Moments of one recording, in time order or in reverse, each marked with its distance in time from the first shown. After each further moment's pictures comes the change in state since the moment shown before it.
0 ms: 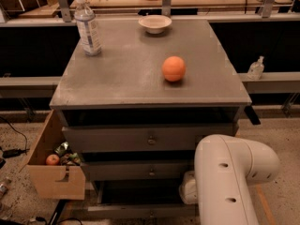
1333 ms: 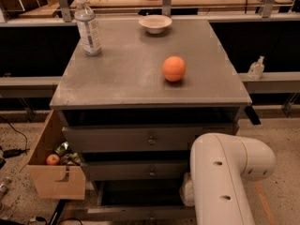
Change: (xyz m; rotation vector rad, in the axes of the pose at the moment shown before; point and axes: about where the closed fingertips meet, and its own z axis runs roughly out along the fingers) arm 0.003 0.015 0.000 -0.042 0.016 -0.001
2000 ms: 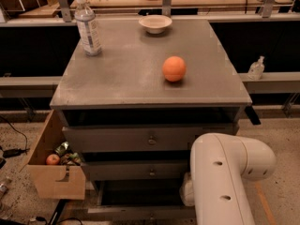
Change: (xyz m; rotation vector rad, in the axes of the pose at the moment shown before) arm 0.000 0.000 0.000 0.000 0.000 0.000
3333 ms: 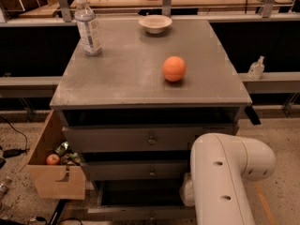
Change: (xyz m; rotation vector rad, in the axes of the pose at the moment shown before) arm 0.000 0.000 0.000 0.000 0.000 0.000
